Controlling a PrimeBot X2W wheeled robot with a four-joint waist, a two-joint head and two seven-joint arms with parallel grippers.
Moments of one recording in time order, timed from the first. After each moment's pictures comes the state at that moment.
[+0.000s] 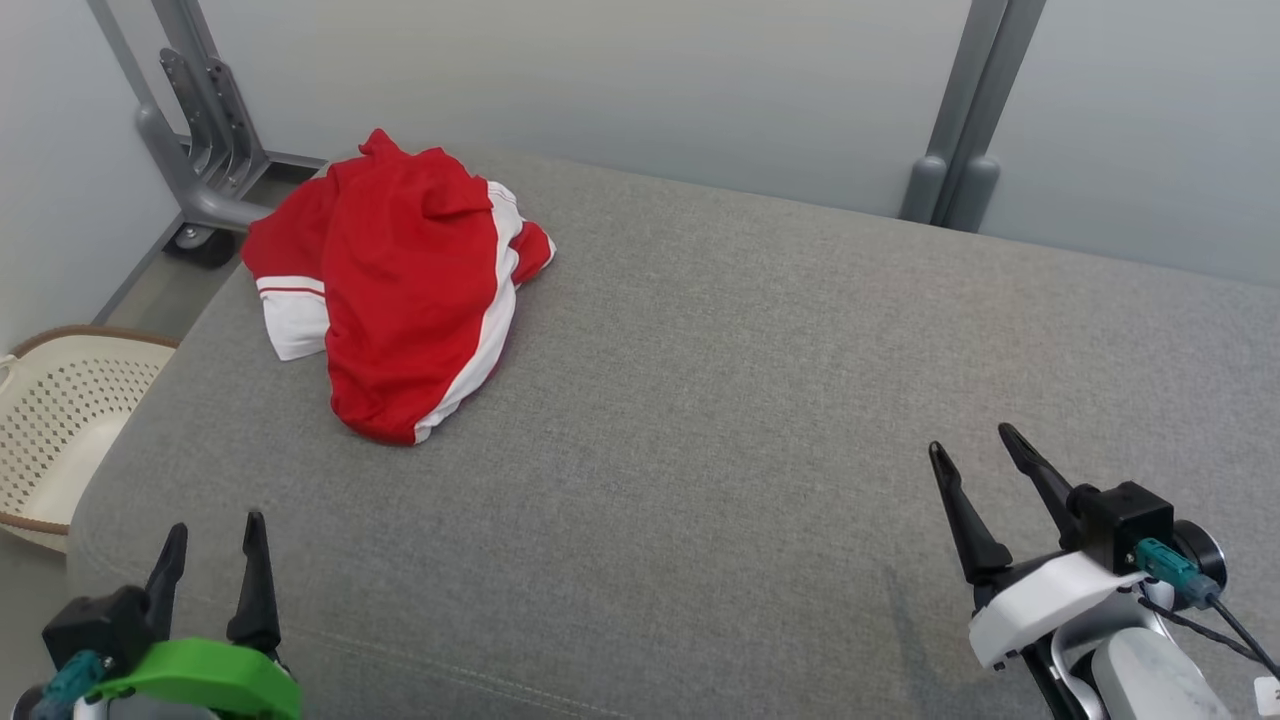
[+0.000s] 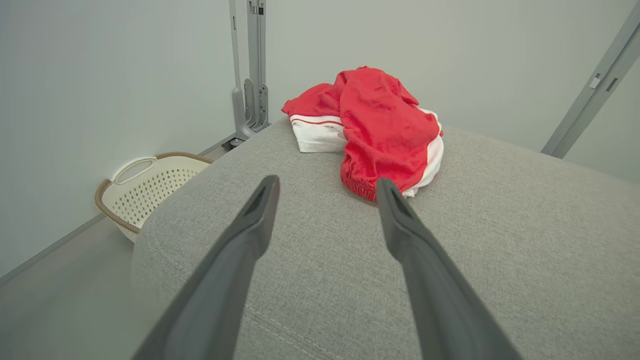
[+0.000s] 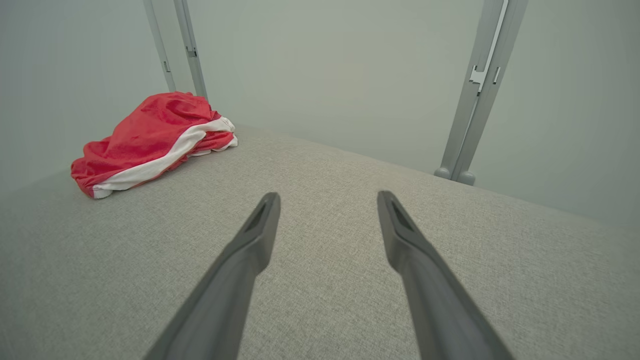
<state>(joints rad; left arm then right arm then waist) 0.00 0.09 0.09 0.34 -0.29 -0.12 -0.25 0.00 -0.13 0.17 0.24 0.13 0.12 -0.25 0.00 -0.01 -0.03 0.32</state>
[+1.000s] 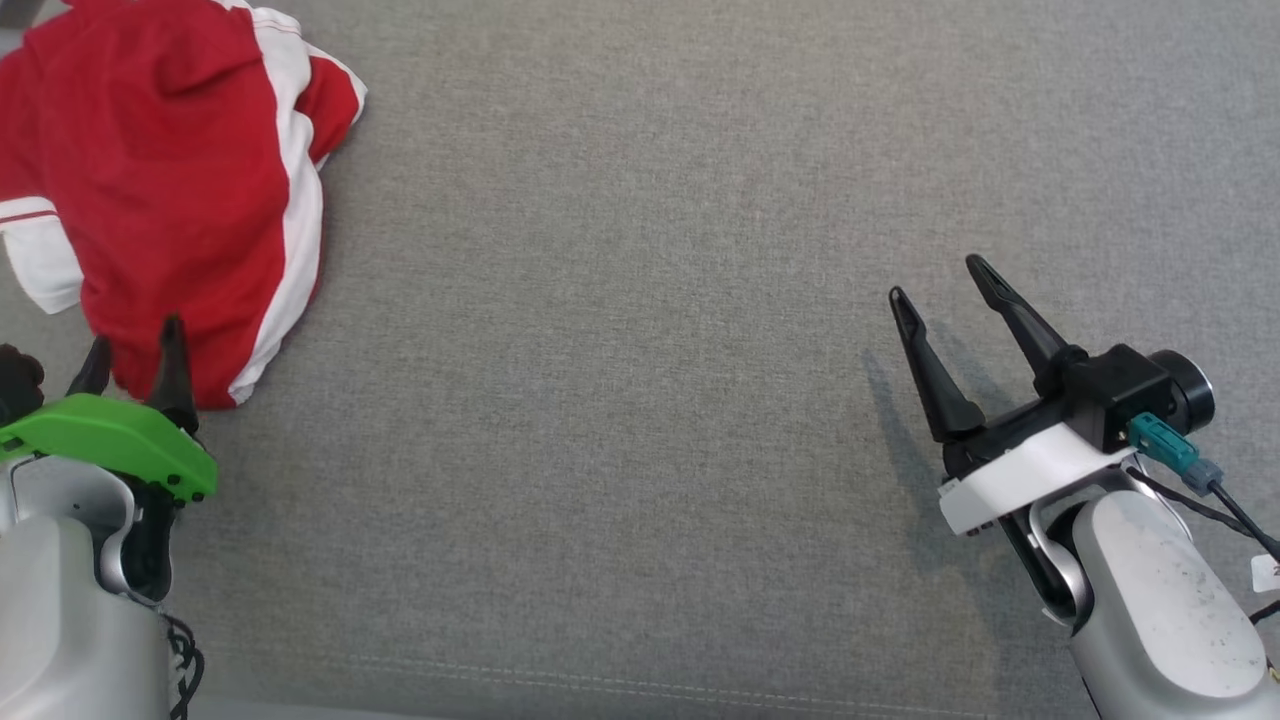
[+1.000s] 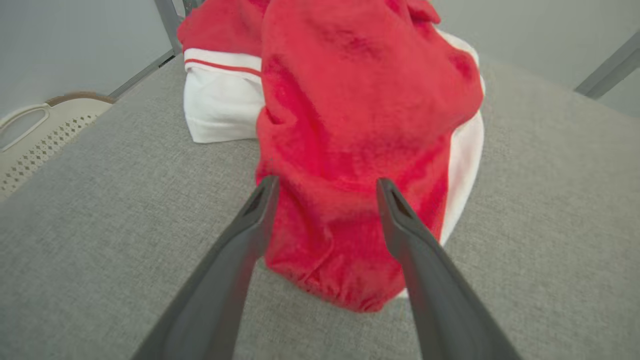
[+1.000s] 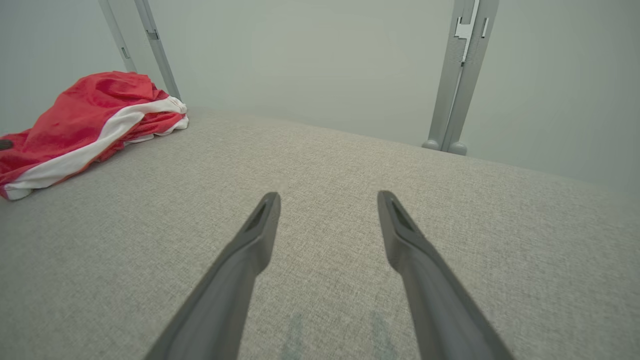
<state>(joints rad) -0.46 0.15 0.13 0.60 -0.43 -0.11 -0.01 -0.20 -0.17 0.25 0.14 0.11 0.12 -0.25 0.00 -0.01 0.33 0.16</state>
